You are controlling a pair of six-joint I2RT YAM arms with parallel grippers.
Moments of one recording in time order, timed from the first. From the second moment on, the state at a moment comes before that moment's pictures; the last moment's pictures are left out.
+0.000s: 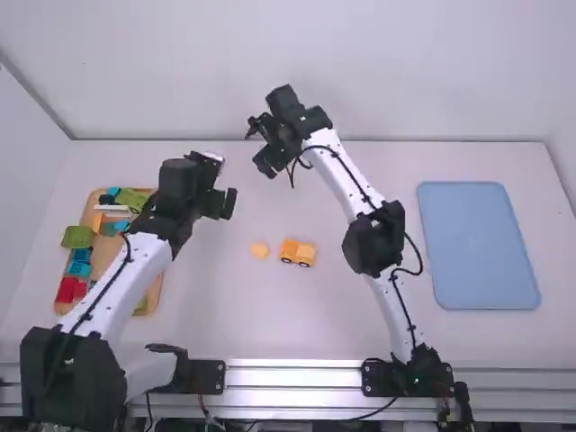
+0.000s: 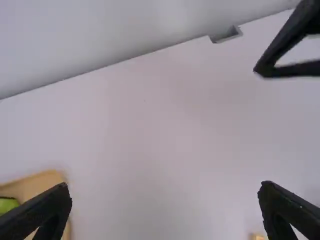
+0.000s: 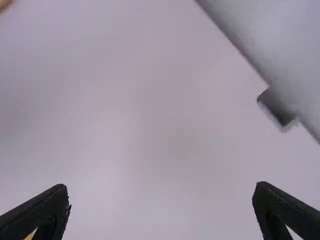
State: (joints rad) left arm -0.12 1.28 0.92 -0.26 0.00 0.18; right arm 0.53 2.49 2.54 -1.12 -0.14 -0.35
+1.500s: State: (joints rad) left arm -0.19 1.59 1.14 -0.77 0.37 0.97; right arm 0.08 0.81 0.33 0.22 -0.59 -0.39
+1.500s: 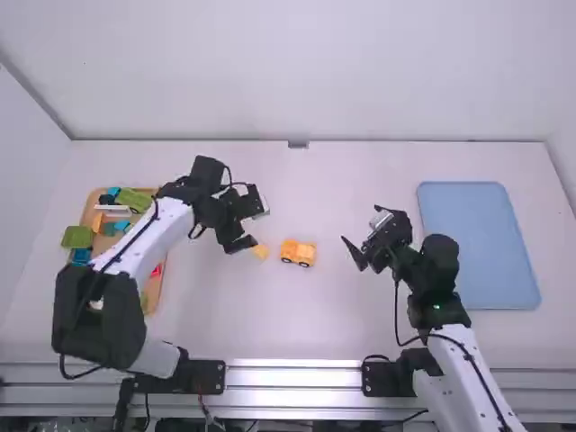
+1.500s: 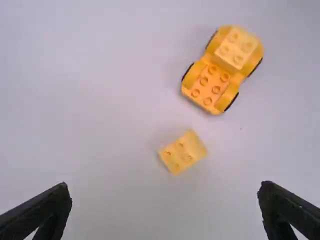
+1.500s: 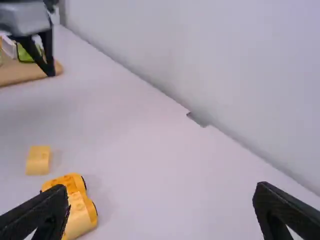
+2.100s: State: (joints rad) left arm -0.30 1.84 1.19 -0.73 0.21 1.14; right arm 0.07 0.95 0.32 0.38 -0.62 -0.34
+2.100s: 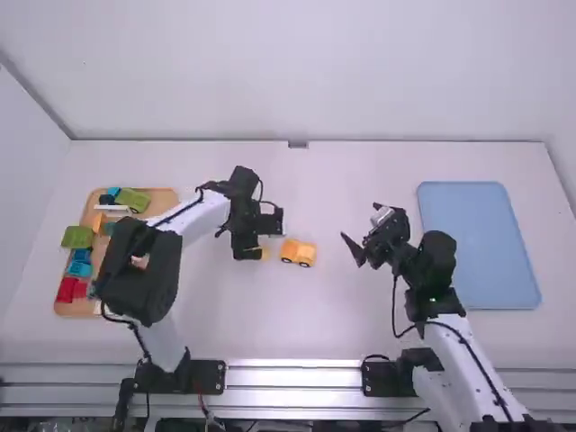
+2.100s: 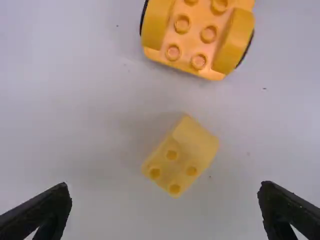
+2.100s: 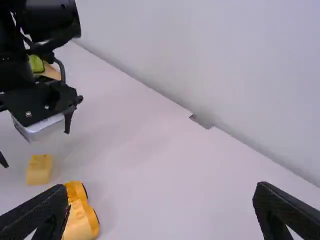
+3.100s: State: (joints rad) left arm -0.31 1.93 1.15 -0.70 0.23 1.11; right arm 0.07 1.02 0.32 0.46 -0.66 -0.34
